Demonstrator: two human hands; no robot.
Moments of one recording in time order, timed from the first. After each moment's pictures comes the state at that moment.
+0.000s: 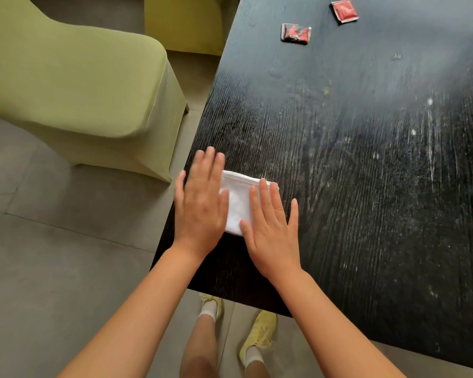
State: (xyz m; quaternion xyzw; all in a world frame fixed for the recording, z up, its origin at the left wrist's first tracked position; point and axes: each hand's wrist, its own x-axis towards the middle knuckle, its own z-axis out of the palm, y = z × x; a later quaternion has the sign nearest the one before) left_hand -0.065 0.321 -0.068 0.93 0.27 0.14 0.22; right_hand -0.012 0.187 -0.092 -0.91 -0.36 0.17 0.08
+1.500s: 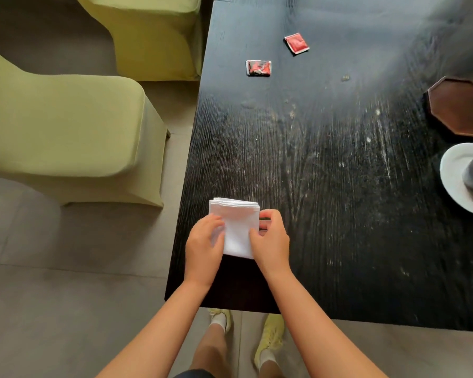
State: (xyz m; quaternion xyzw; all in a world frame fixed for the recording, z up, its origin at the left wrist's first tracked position) left_hand -0.083 0.319 -0.070 0.83 0.30 0.09 0.46; right_hand -0.009 0.216 -0.038 -0.86 0.06 0.24 0.44
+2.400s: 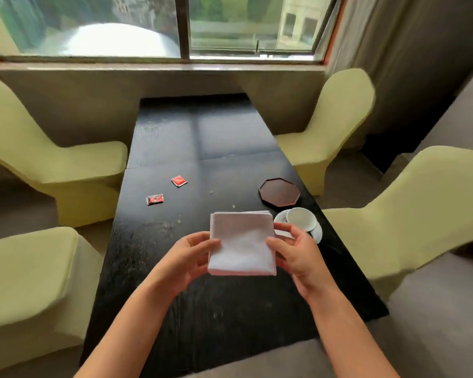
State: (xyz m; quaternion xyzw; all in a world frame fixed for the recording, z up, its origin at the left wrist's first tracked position) left_hand 0.010 0.159 0.184 0.58 0.11 -0.14 0.80; right_hand 0.033 -0.049 0.210 -0.68 0.02 0.12 0.73
